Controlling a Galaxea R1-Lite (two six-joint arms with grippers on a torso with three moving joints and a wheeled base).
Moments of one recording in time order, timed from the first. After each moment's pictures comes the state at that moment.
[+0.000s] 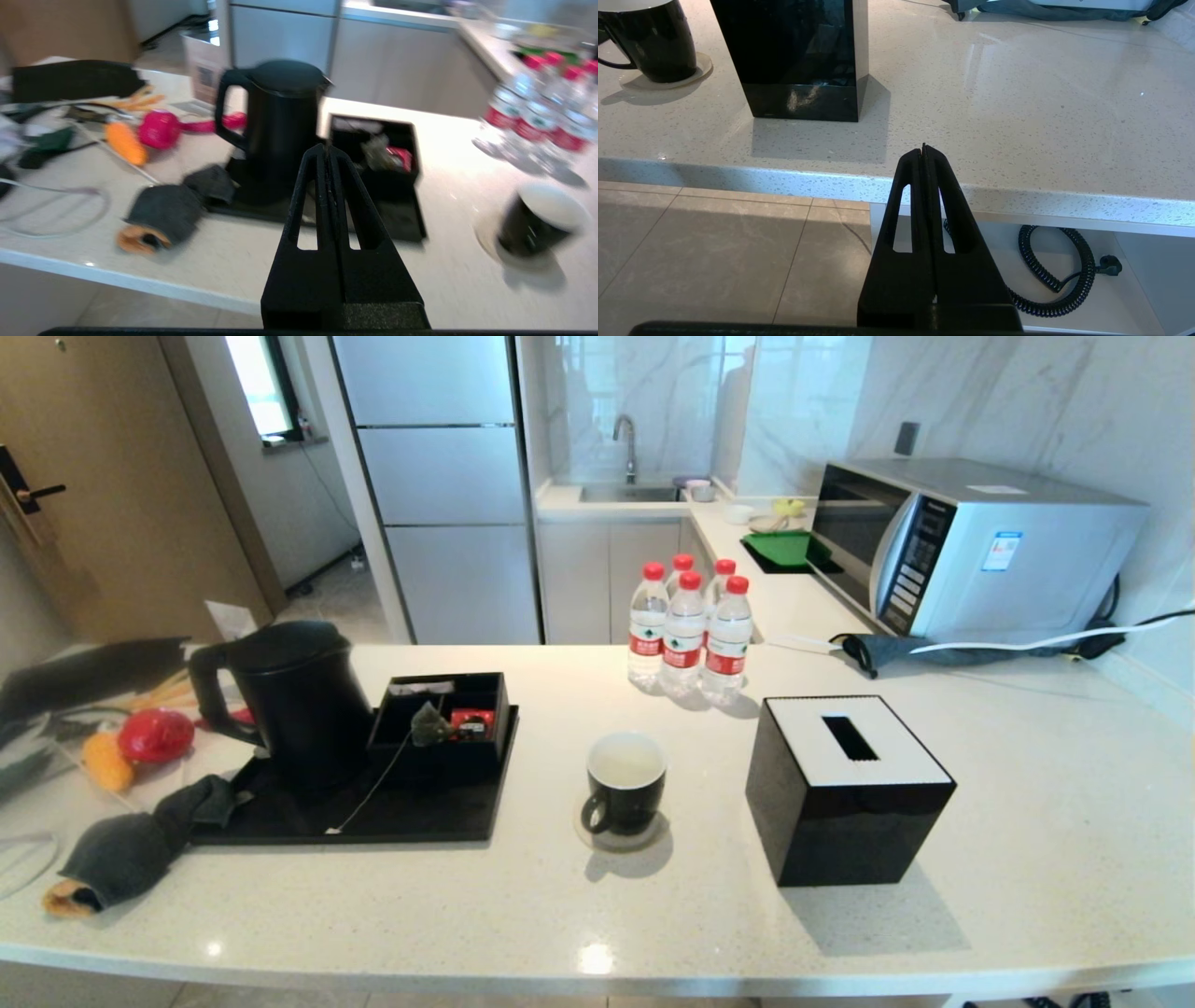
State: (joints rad) left arm -0.01 0.50 -0.52 -0.02 0.15 -0.10; right arm 0.01 0.00 -0.02 0.05 0.03 -0.05
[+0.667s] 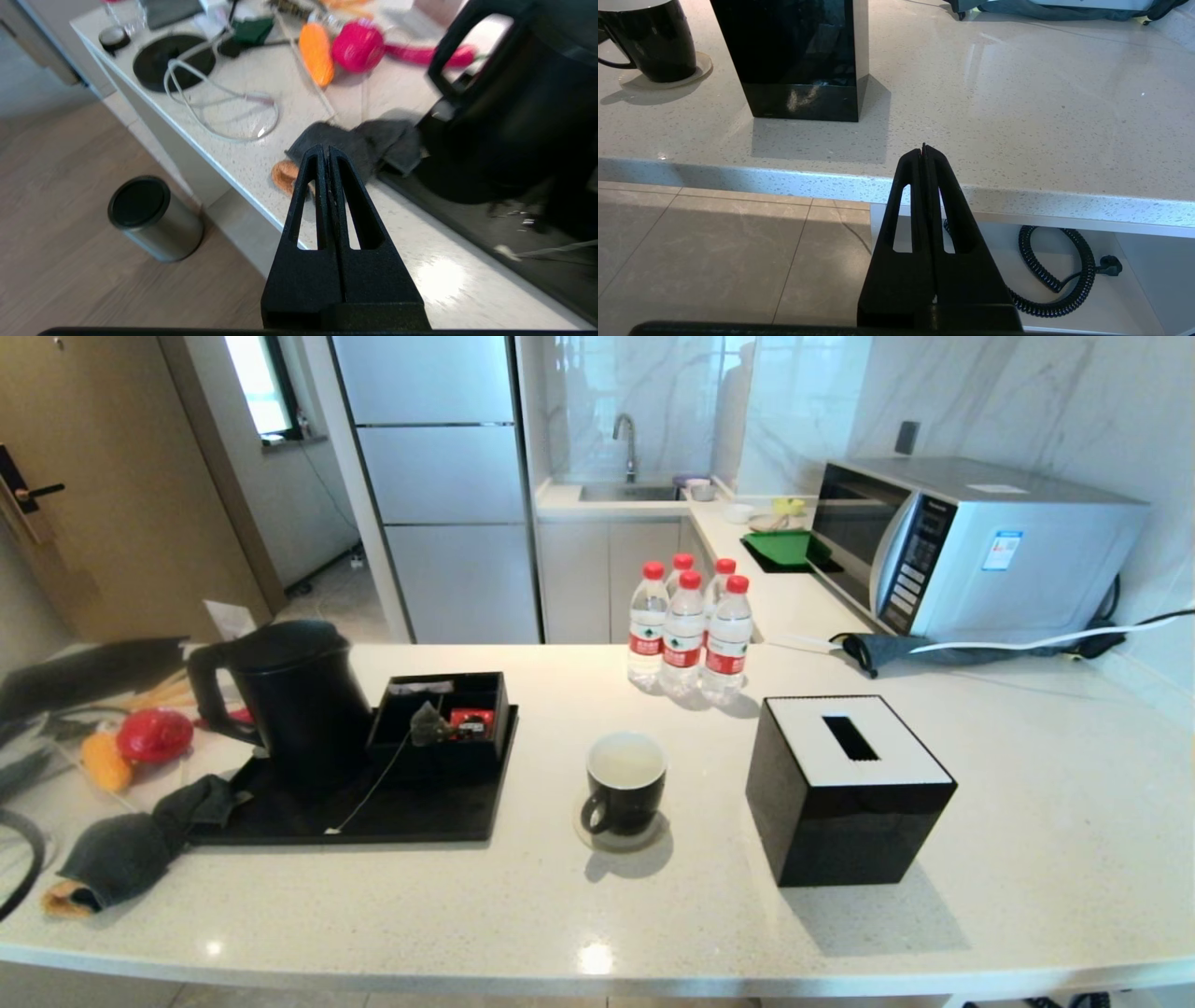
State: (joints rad) left arm 0.33 1.05 -0.53 -0.22 0.42 -0.12; right arm 0.01 0.00 -0.02 0.05 0.03 -0.05
